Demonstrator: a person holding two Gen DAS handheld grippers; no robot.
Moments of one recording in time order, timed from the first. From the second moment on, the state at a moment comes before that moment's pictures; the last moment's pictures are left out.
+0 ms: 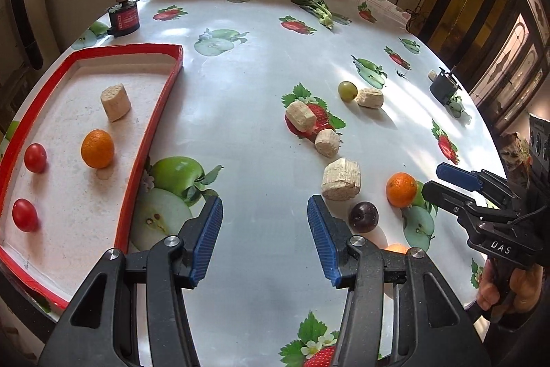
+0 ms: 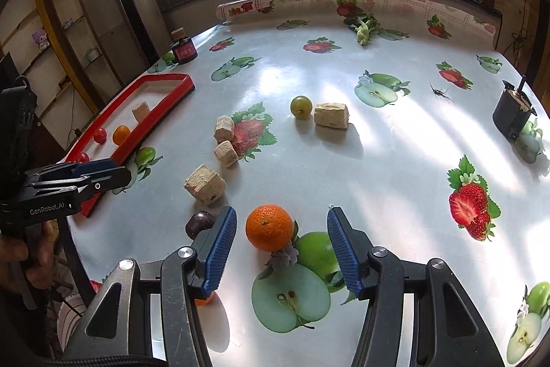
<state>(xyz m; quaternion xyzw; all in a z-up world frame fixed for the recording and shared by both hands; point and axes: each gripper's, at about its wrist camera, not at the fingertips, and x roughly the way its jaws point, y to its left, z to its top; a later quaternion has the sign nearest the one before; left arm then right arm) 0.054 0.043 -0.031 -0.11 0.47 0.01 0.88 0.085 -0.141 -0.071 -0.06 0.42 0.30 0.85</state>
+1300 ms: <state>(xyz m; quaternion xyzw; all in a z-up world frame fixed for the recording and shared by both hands) 0.079 0.017 -0.042 -0.10 0.47 -0.05 0.87 0.081 -0.137 -0.079 -0.07 0.43 0.31 0.84</state>
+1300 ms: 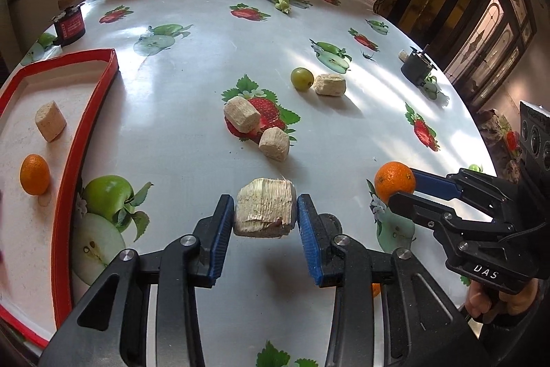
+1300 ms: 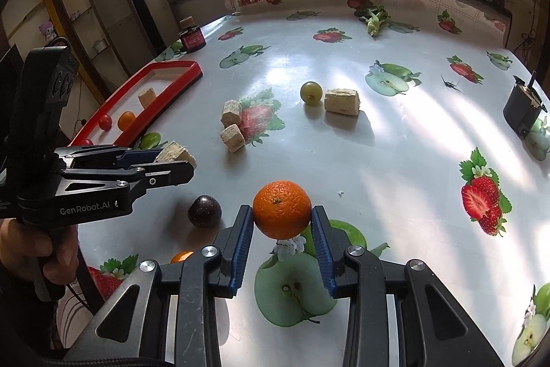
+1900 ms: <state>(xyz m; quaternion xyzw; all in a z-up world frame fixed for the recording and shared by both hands) 0.030 0.066 -0.021 -0.12 0.44 0.00 0.89 0.064 -0.101 -0.060 -0.09 0.41 0.35 0.84</state>
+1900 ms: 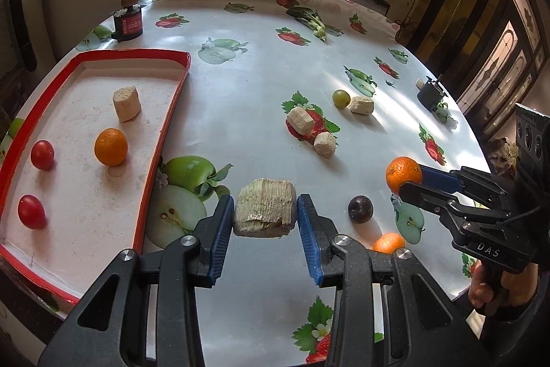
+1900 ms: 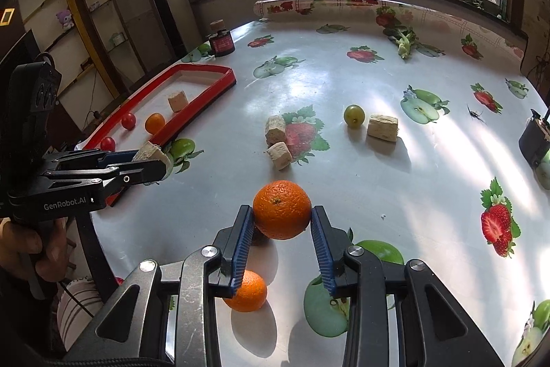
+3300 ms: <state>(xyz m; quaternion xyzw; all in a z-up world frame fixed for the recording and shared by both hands) -0.030 0.178 -0.024 -0.18 0.42 0.10 0.88 0.047 0.024 -0.046 -0.13 0.39 0.44 0.80</state>
